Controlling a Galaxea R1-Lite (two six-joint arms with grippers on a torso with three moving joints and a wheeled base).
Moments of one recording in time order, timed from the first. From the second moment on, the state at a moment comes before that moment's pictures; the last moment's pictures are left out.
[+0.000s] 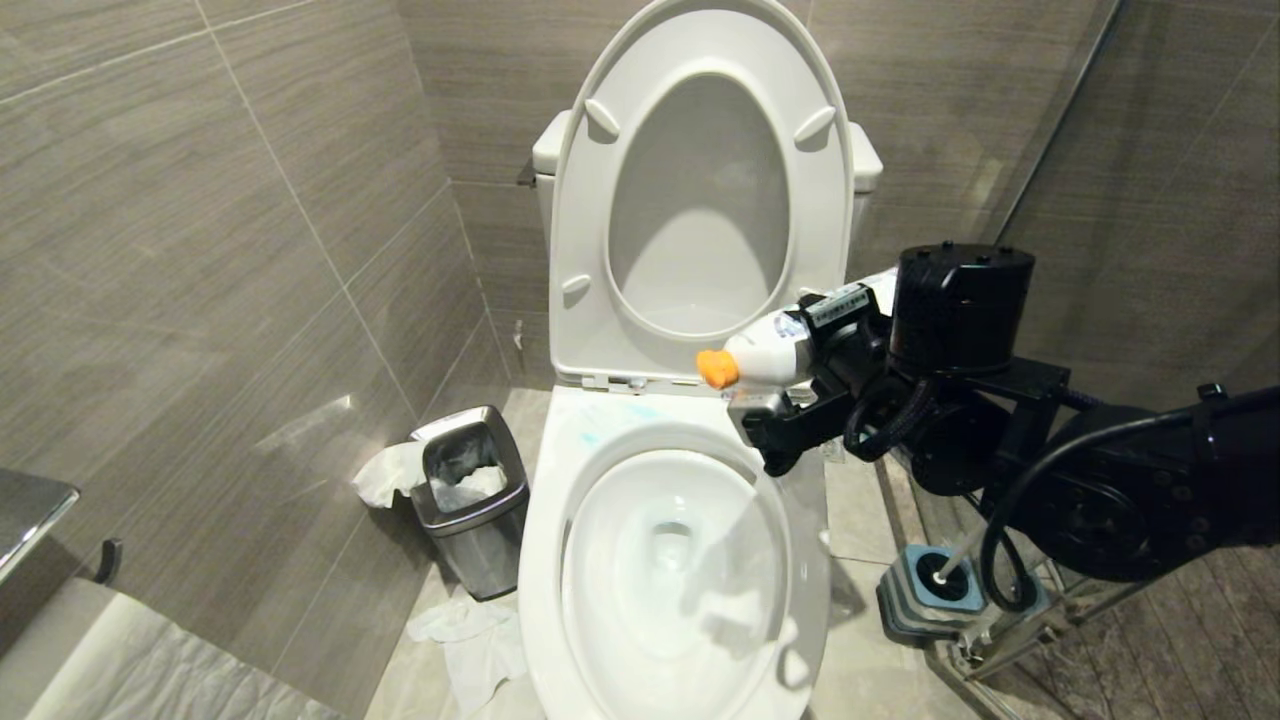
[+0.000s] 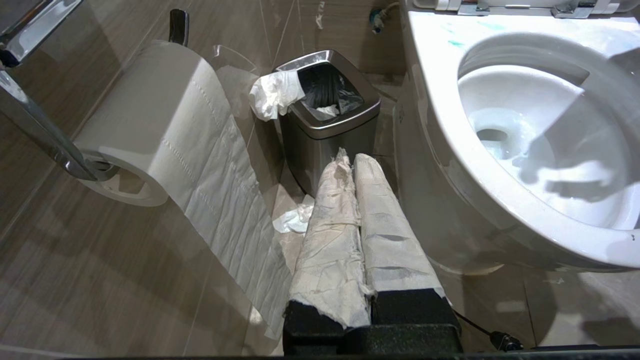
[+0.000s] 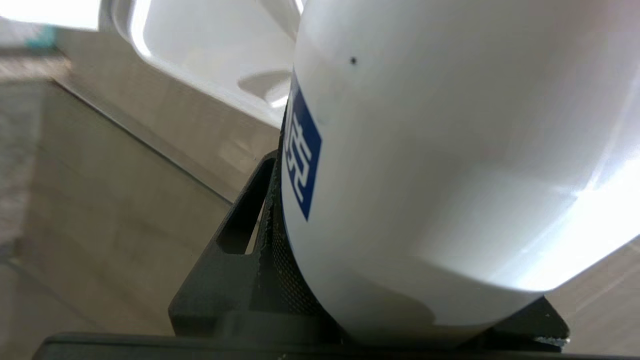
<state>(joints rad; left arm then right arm) -0.01 0.00 0.00 0.01 -0.01 0.01 0.63 1.85 -1.10 -0.66 -0.58 -1.95</state>
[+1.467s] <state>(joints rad) -0.01 0.00 0.00 0.01 0.00 0.01 0.66 1.93 -1.11 -0.86 -0.63 -2.02</state>
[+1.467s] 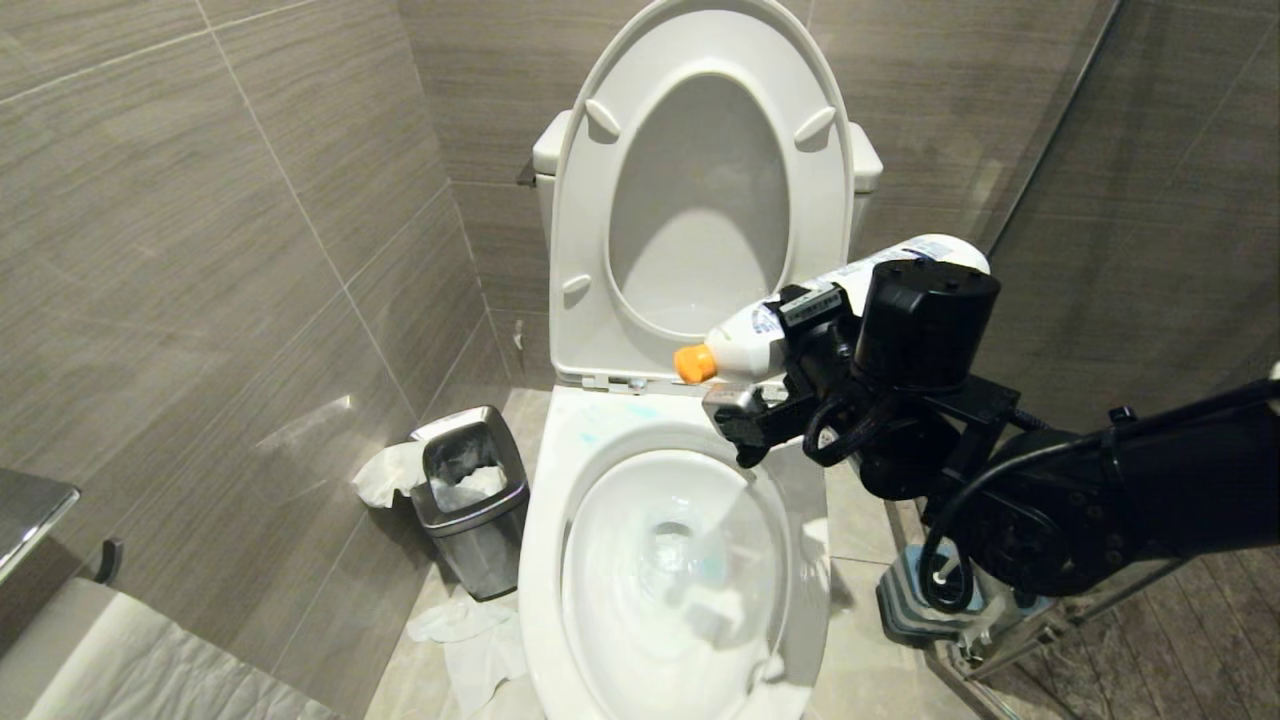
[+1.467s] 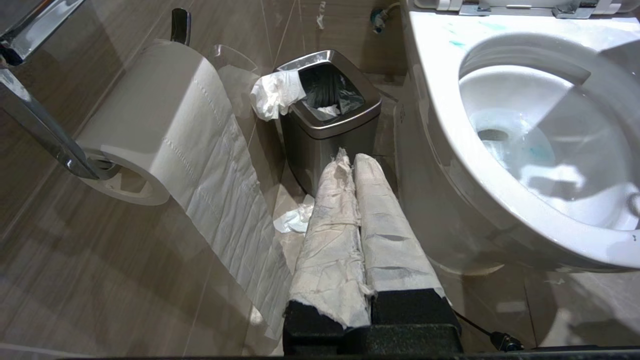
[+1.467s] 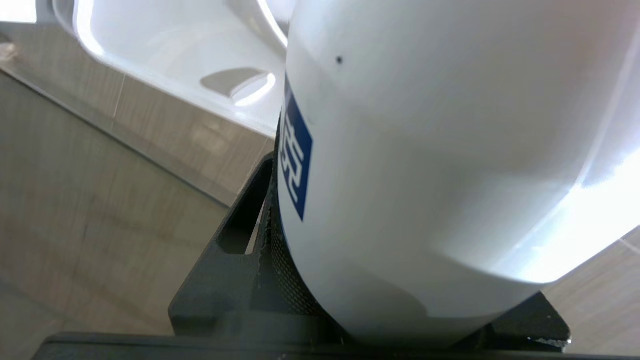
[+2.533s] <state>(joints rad) -0.01 0.00 0.00 0.01 0.00 0.01 0.66 1.94 -1.12 -0.86 -0.67 -2.19</state>
